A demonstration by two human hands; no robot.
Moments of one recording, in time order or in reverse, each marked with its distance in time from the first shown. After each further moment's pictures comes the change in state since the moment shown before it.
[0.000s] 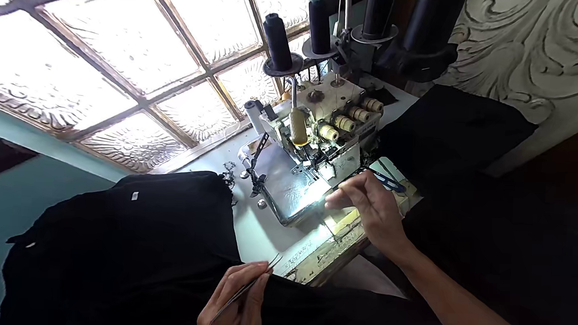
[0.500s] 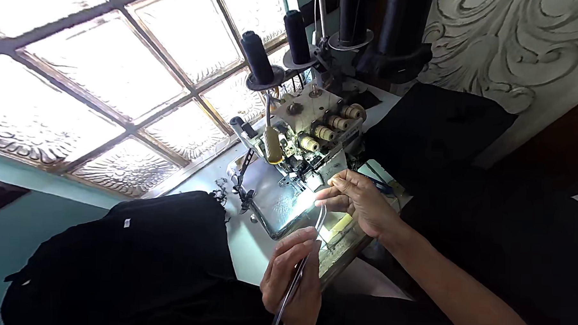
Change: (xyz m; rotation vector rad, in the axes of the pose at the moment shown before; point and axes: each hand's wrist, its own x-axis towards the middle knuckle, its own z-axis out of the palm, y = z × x) left_hand 0.047 0.018 0.110 -0.357 0.259 0.303; right_hand 0.033 -0.011 -0.015 0.545 0.085 0.700
